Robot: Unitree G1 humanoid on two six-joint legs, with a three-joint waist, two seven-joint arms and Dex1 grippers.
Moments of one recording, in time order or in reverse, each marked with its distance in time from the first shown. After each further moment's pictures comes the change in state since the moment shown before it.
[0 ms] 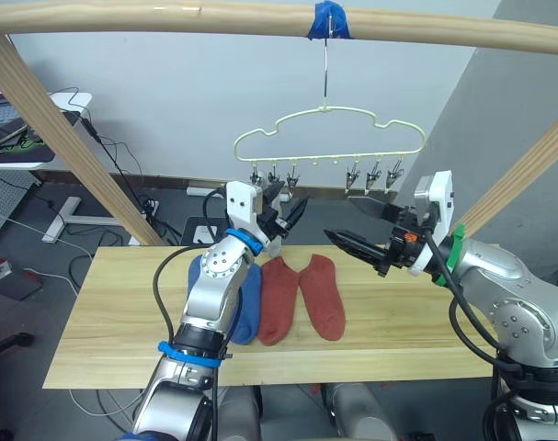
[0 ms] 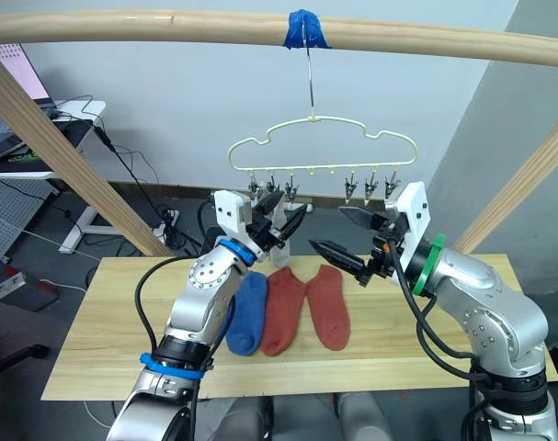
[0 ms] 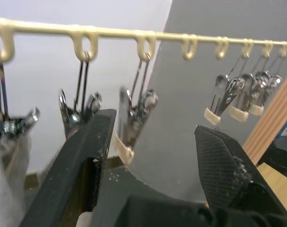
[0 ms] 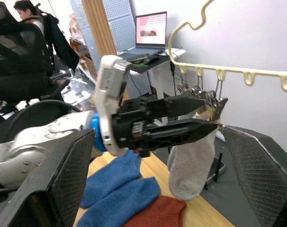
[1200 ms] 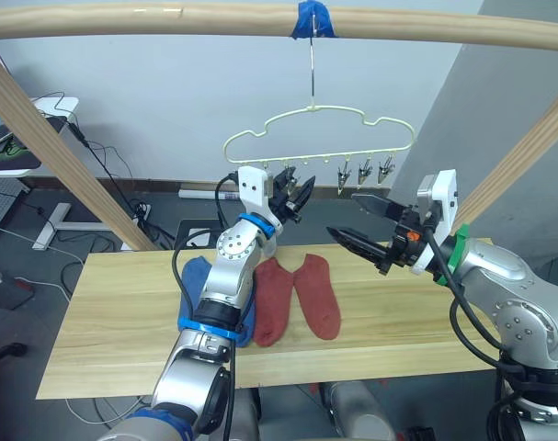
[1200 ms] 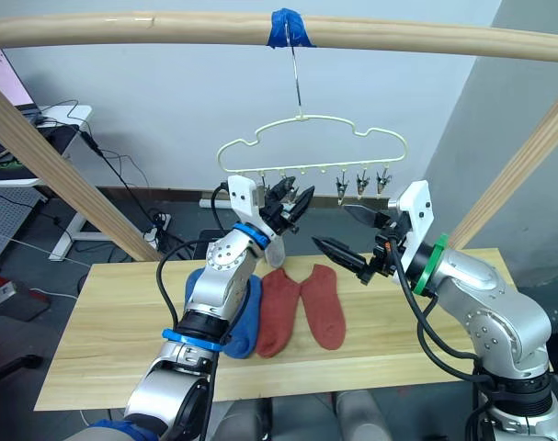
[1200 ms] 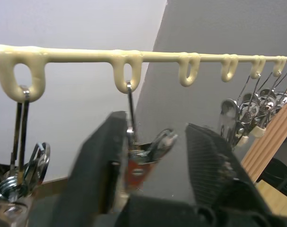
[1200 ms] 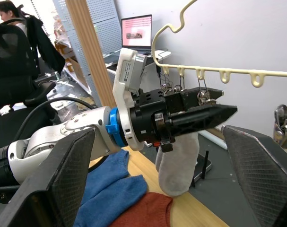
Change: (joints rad) left arm -0.135 -0.072 0.031 0.224 0.021 -0.112 0.001; right arm 0.015 -0.020 0.002 0.000 -0.002 -0.024 -0.030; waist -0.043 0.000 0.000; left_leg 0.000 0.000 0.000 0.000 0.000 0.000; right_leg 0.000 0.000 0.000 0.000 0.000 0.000
